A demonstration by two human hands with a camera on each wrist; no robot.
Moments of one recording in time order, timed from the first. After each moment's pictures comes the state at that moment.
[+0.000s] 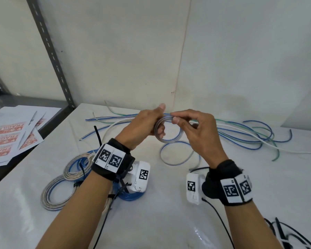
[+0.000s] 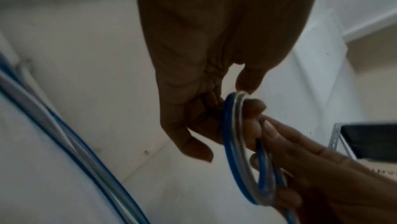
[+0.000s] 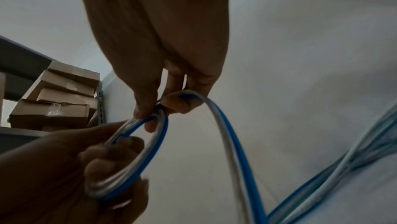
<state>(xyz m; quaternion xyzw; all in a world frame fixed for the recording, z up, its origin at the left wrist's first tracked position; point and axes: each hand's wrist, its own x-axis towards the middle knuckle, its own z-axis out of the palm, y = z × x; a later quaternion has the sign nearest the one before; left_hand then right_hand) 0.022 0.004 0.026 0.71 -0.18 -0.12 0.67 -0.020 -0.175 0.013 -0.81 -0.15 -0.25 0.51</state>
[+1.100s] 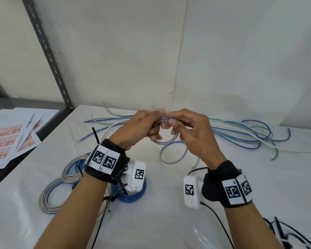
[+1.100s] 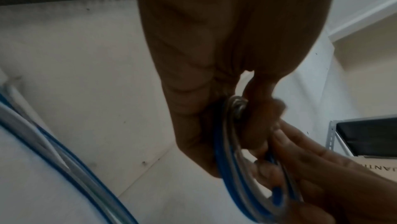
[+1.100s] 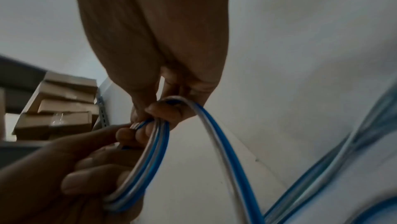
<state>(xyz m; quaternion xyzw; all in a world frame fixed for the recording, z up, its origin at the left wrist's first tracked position) 0.018 0.009 0.028 0.70 -0.21 -0.13 0.67 -0.026 -0.168 0.018 -0.76 -0.17 -0.18 0.60</state>
